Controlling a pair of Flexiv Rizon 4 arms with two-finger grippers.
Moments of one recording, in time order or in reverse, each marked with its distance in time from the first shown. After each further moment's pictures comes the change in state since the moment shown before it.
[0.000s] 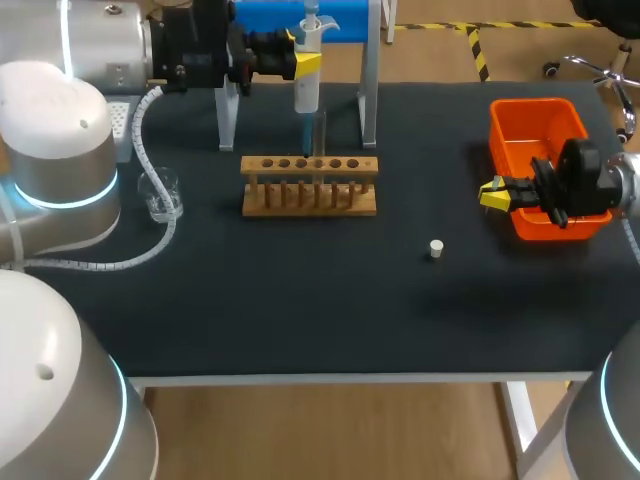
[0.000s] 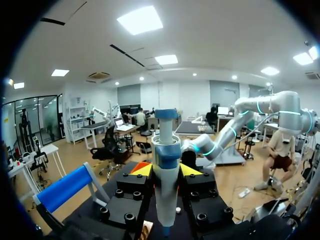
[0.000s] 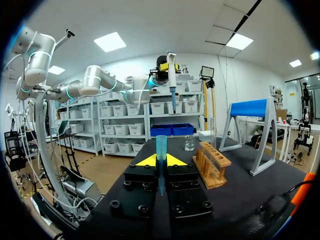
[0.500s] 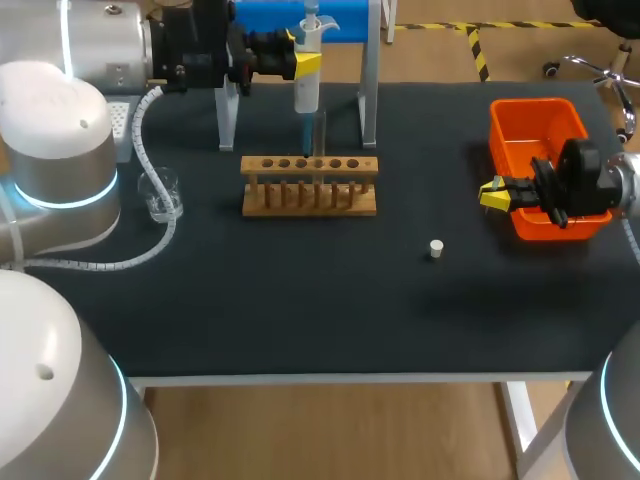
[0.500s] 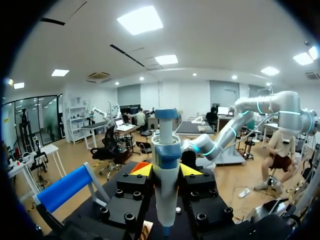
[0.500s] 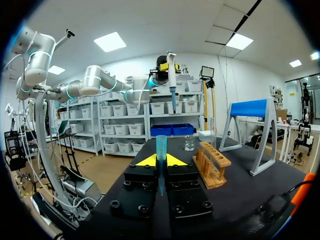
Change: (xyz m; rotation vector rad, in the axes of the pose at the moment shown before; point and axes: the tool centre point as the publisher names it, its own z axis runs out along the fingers) left arm 0.000 0.000 0.000 0.000 0.000 0.000; right arm 0.002 -0.002 0.002 0.011 0.007 -0.019
